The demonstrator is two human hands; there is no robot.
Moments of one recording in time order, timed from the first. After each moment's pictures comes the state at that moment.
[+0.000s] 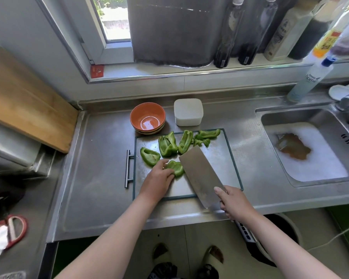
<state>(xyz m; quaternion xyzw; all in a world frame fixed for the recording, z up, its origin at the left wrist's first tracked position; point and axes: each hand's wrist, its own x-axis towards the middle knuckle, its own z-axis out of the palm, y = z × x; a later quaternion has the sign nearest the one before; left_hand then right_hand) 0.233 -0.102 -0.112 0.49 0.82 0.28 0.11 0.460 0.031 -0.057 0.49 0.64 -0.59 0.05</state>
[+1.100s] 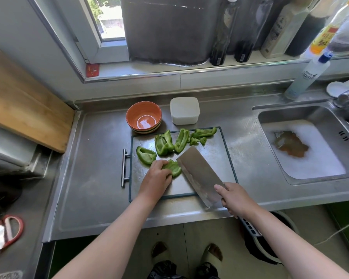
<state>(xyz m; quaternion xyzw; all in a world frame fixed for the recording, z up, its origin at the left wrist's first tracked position) 0.240 -0.094 -0.112 0.52 0.82 0.24 0.08 0.469 0.051 -0.057 0.48 0.69 -0.54 0.09</state>
